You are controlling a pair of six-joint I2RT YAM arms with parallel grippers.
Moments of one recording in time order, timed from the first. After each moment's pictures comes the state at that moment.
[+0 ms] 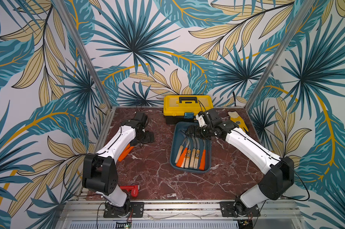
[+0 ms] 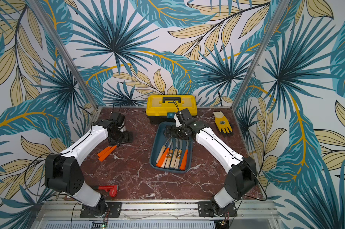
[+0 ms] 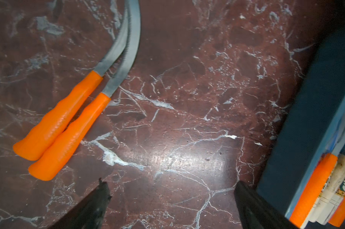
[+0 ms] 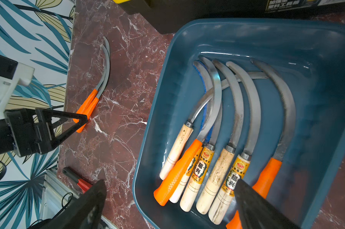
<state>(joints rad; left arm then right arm) -0.19 1.61 1.32 -0.99 0.01 -0.42 0.50 1.59 1.45 -0.77 -0.20 0.52</state>
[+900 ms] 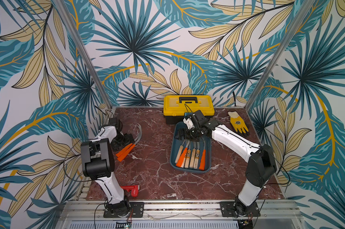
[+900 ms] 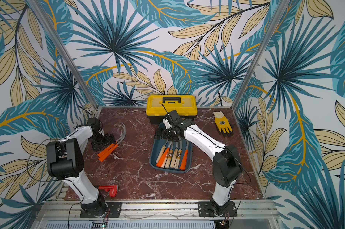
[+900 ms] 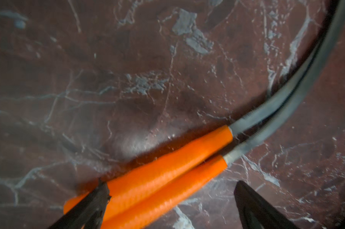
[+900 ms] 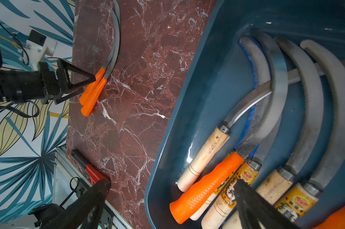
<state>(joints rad) 0.24 1.84 1.25 -0.79 0.16 -0.31 0.57 1.78 1.52 -0.71 -0.30 0.52</state>
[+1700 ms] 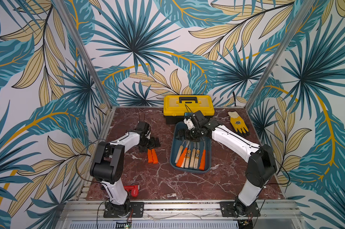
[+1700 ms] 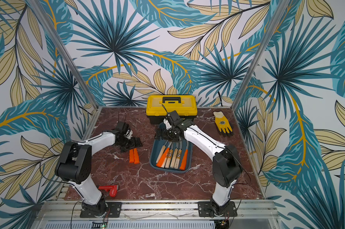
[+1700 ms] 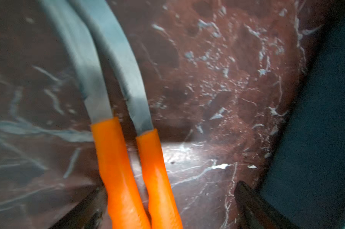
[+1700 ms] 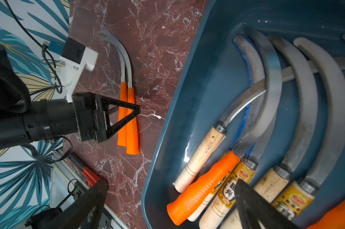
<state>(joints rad) -0.22 1.76 1.08 -0.55 0.30 -0.48 0.57 1.76 1.48 -0.70 -0.29 0.53</state>
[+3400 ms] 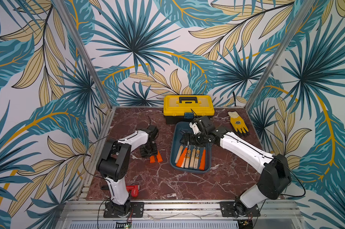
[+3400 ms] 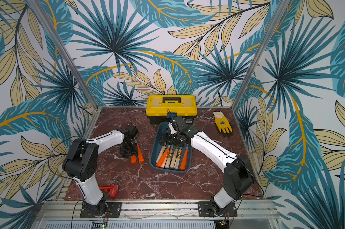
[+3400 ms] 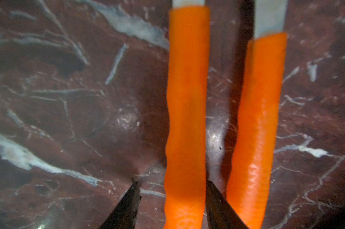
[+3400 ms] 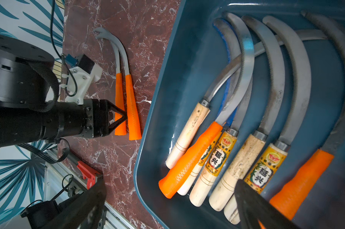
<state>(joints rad) -0.34 1.84 1.18 -0.90 0.01 -0.64 0.58 1.59 1.32 -0.69 -0.23 0.56</state>
